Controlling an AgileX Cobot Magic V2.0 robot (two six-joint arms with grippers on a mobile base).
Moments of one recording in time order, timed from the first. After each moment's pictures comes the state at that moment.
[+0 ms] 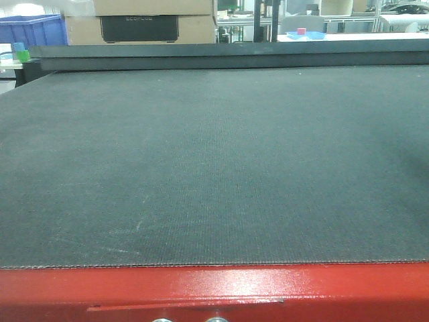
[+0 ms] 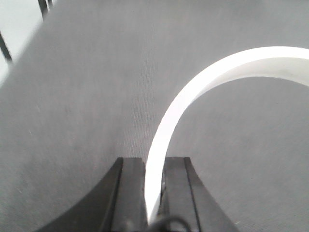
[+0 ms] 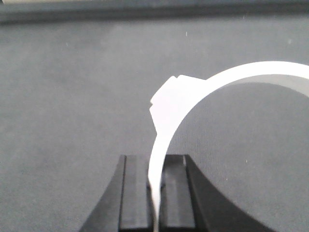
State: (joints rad) left arm 0.04 1.27 -0.93 -0.10 0.17 0.05; right arm -0.09 0.84 -0.99 0.30 0.62 -0.17
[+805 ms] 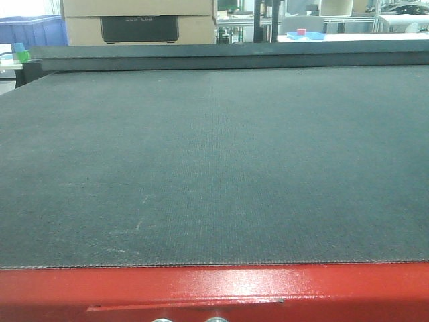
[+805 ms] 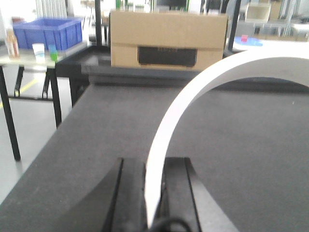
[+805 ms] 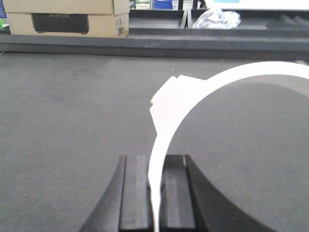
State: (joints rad) left arm 0.04 0.38 -0.48 -0.06 0.22 0.05; right arm -0.09 0.47 -0.76 0.23 0.59 -0.17
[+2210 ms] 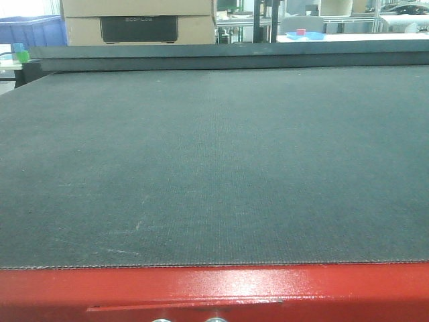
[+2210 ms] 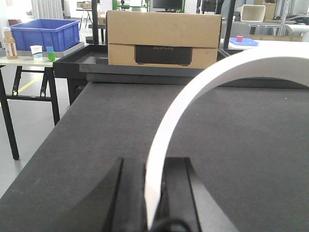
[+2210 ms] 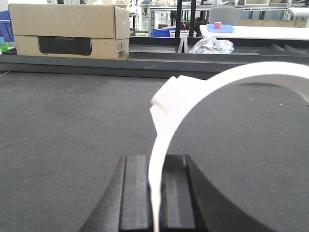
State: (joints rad) left arm 0.04 0.28 -0.47 -0.06 0.32 0.05; right arm -0.09 0.28 -0.68 0.23 0.59 -0.17
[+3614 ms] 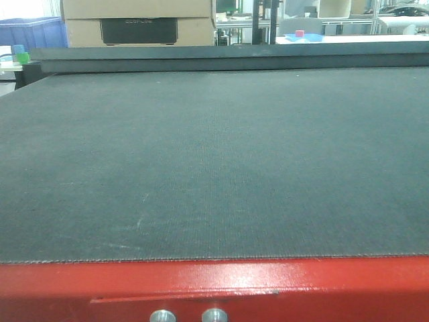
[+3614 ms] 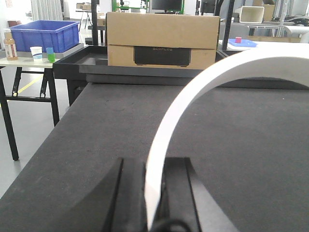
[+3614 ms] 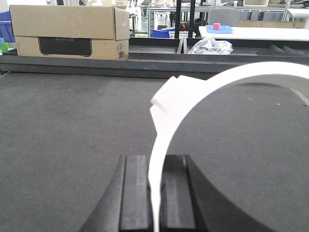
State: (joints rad) left arm 0.04 0.28 -0.47 -0.06 0.32 0.05; right arm -0.09 0.28 -0.68 0.23 0.59 -0.17
